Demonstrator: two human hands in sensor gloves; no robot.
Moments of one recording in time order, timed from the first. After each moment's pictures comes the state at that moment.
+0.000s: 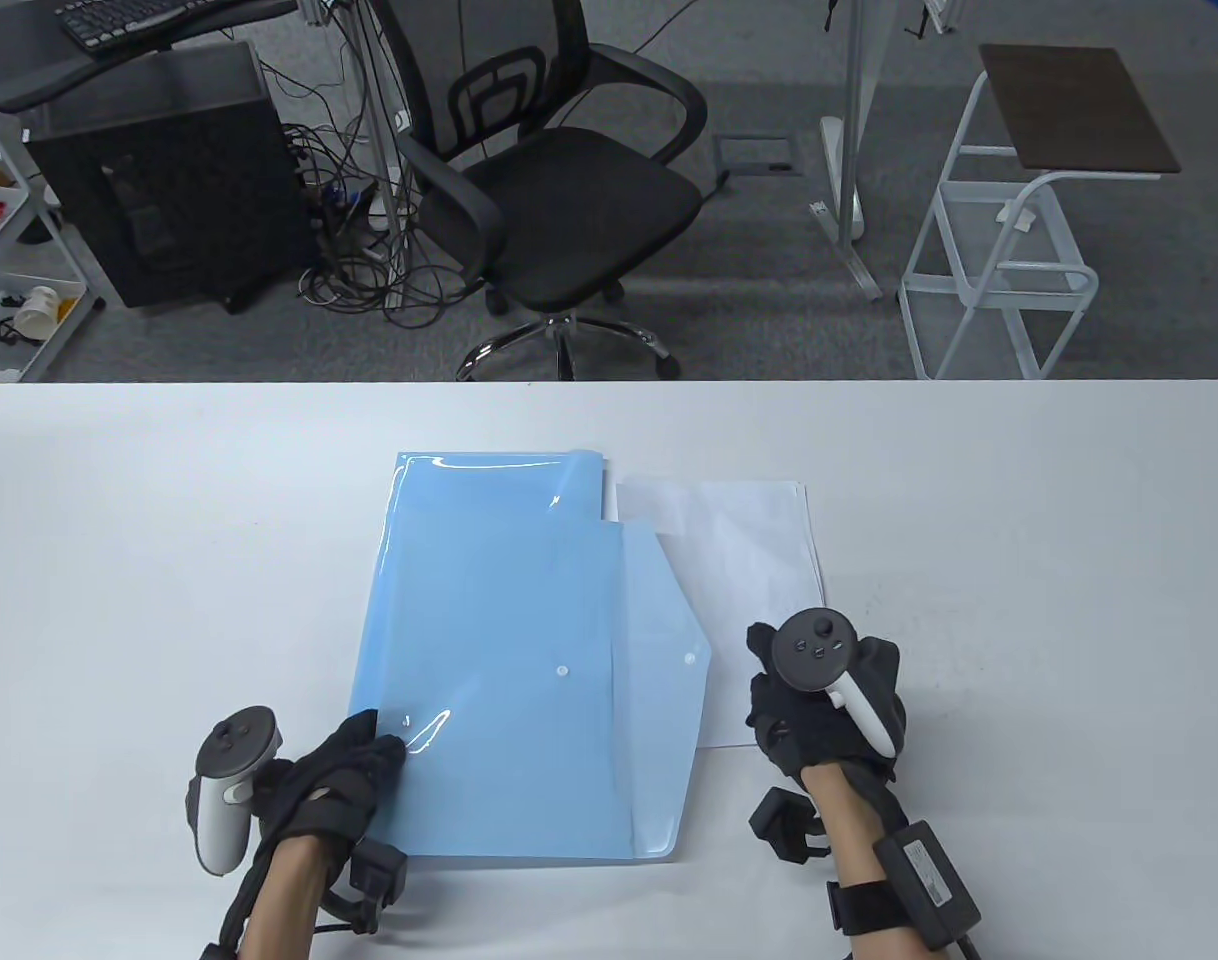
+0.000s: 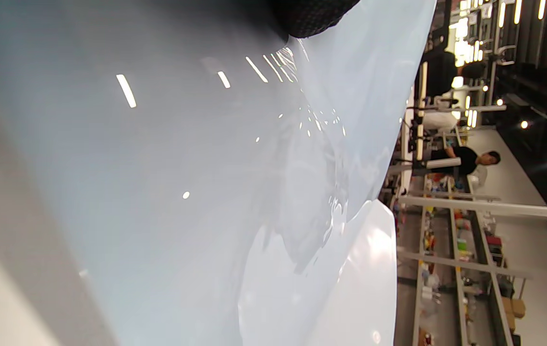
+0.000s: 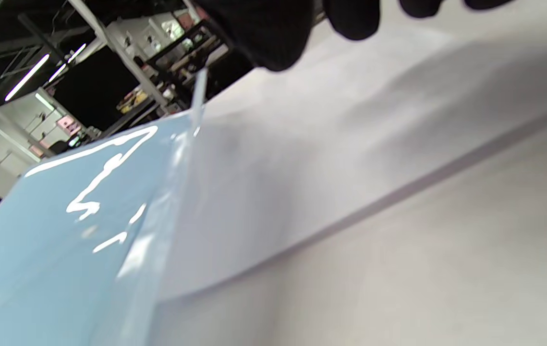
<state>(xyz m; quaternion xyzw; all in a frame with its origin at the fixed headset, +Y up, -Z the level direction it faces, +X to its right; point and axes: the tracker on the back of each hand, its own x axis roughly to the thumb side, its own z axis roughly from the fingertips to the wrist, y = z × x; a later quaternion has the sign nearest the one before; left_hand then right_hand) -0.295 -0.794 -0.240 -0.23 0.14 0.65 0.72 0.143 -0.739 -0.306 -0.03 0.17 0.95 0.27</state>
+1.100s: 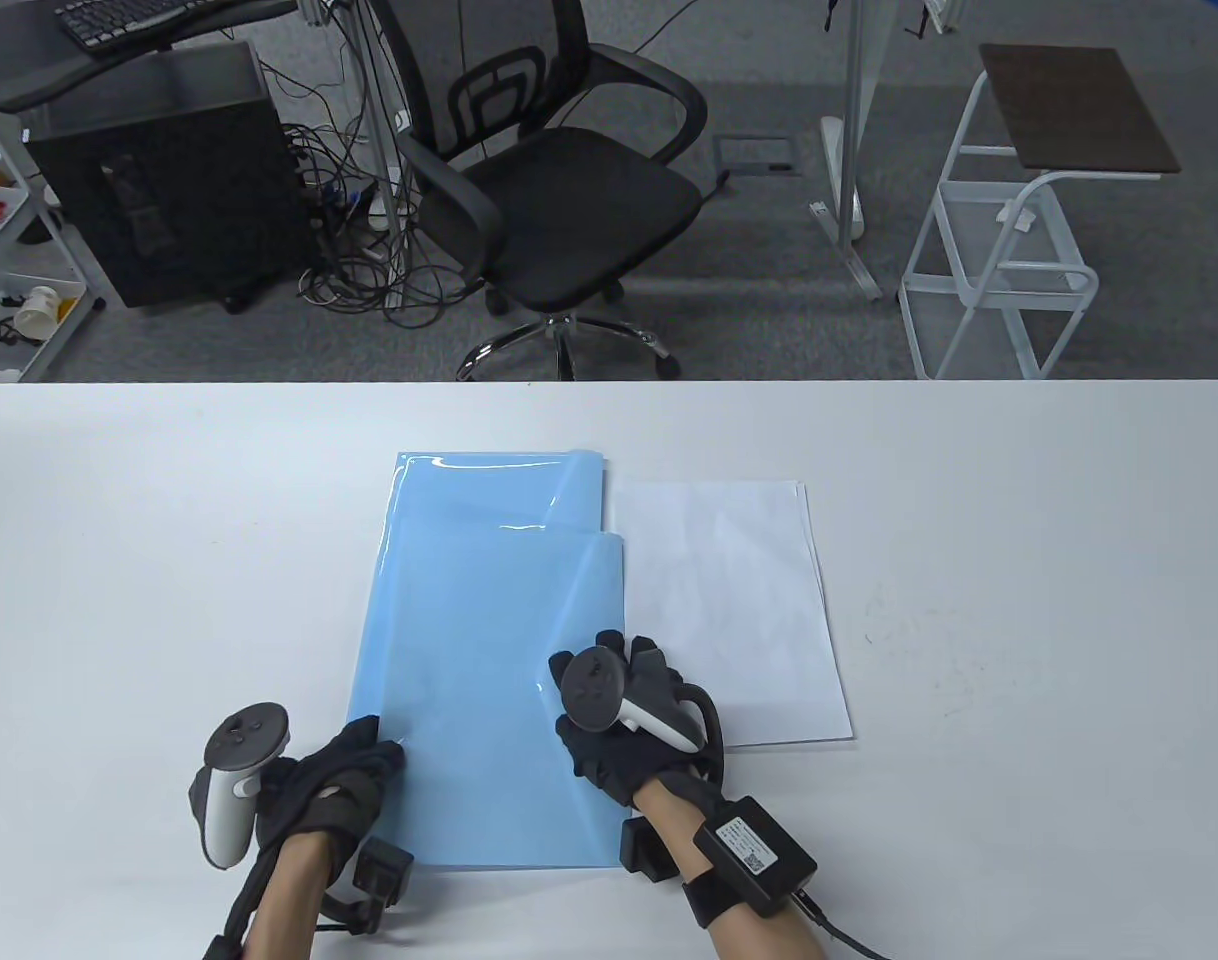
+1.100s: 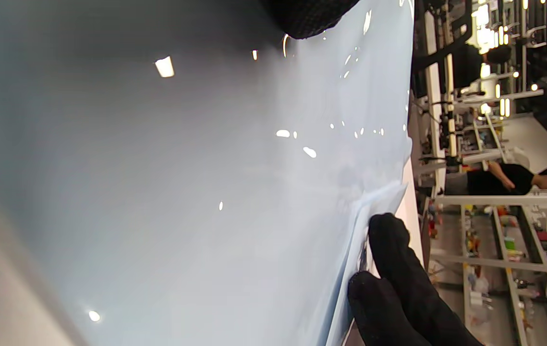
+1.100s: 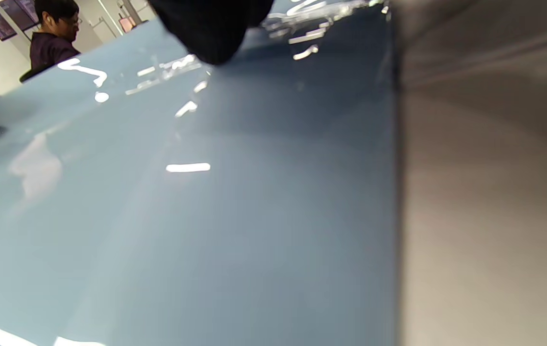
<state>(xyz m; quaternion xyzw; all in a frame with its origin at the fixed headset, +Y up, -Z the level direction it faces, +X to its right) -0.295 -0.798 -0.242 -0.24 0.17 0.60 0.75 -0.008 -0.784 -0.307 0.14 0.21 0.96 0.14</state>
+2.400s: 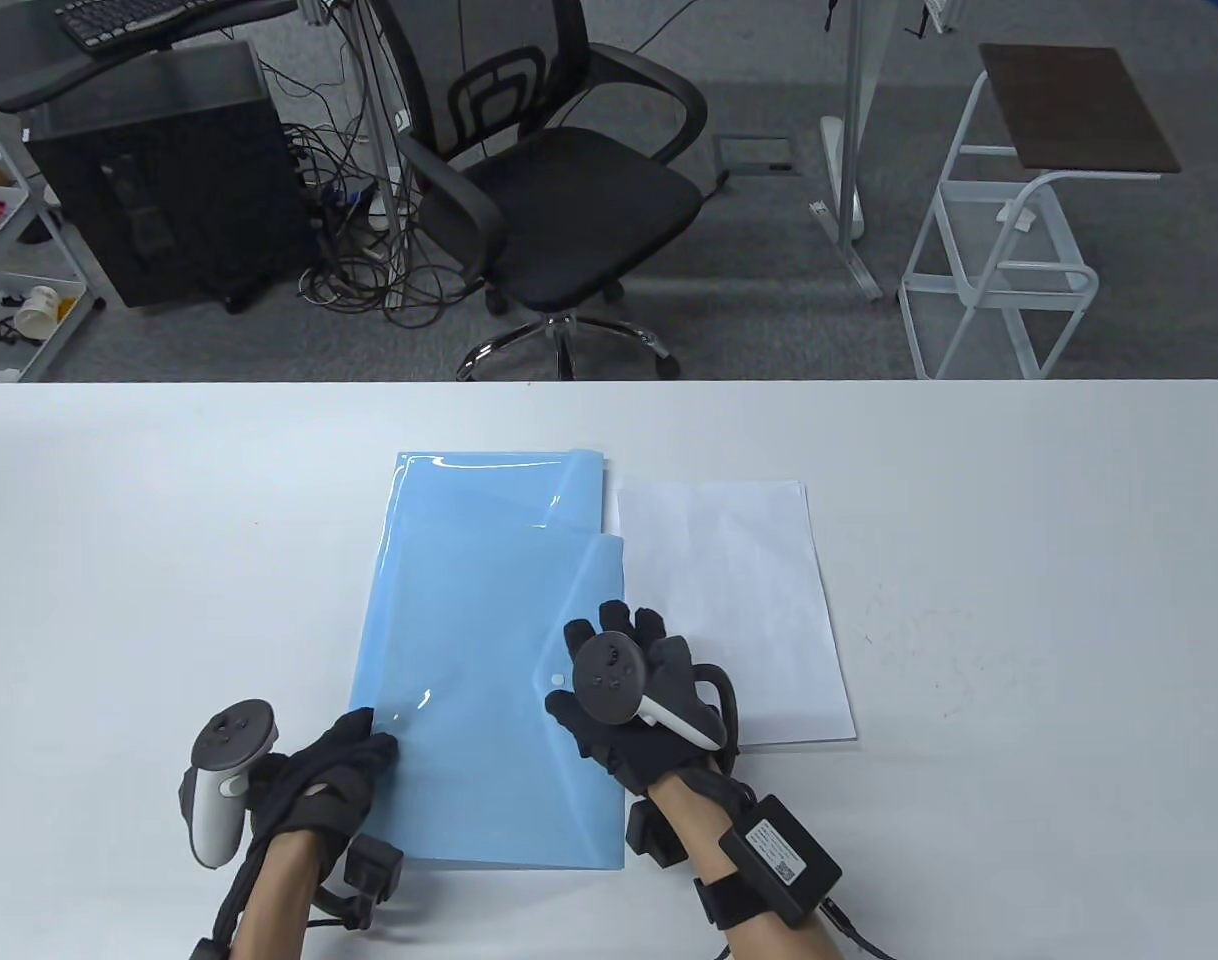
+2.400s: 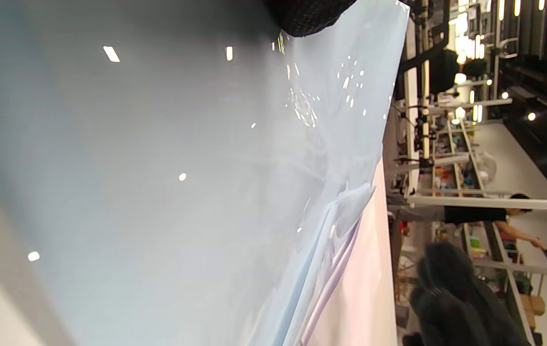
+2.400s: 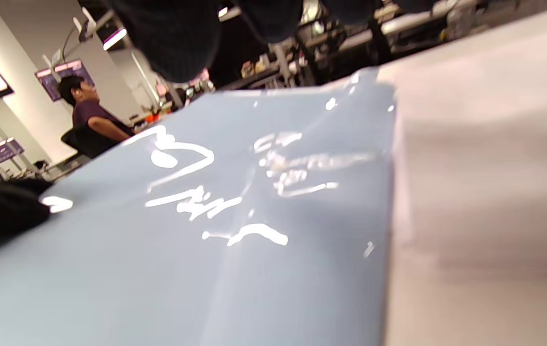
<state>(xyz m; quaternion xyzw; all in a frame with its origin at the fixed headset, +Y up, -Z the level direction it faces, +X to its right) -0.299 -0.787 -0.242 -0.22 0.14 0.63 0.73 0.018 -0.716 -0.295 0.15 0.08 0.97 0.17</state>
